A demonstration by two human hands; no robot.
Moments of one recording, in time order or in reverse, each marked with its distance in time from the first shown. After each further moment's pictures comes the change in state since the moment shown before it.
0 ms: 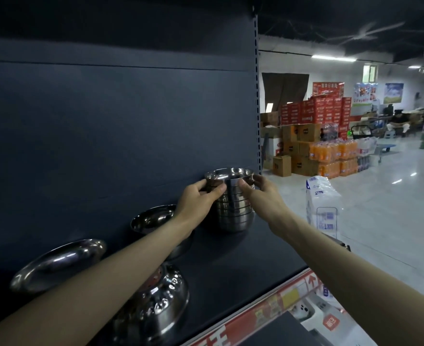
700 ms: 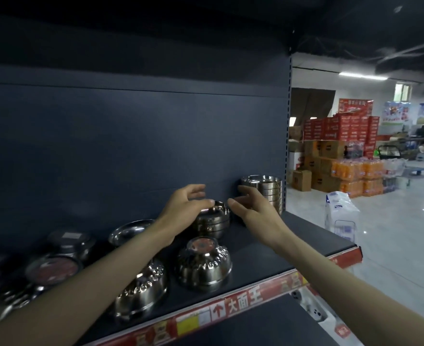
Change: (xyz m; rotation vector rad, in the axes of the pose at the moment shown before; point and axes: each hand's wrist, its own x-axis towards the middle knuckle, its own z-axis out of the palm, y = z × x) left_hand -0.134 0.053 -0.128 0.097 0.090 -0.052; right_hand -0.142 -0.080 0.061 -0.090 -0.232 -0.162
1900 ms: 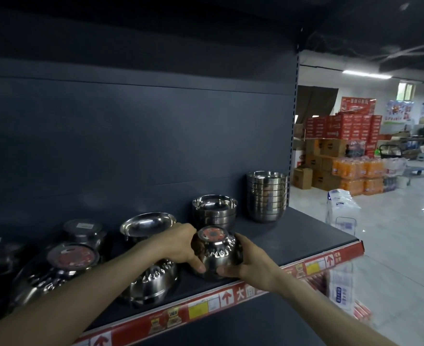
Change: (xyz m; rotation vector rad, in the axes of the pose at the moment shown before) left_hand -0.026 -0.050 -0.028 0.878 -0.507 -0.101; right_hand -0.062 0.054 0.037 -0.259 -0.316 0.042
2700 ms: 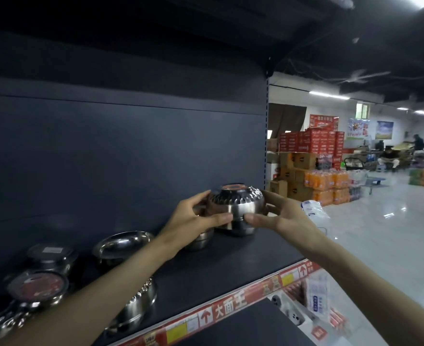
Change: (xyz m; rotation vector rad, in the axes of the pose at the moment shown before) left_hand -0.007 0.086 -0.027 -0.947 0.386 0.452; right_hand -0.033 -0.053 -0.134 0.206 0.286 -0.203
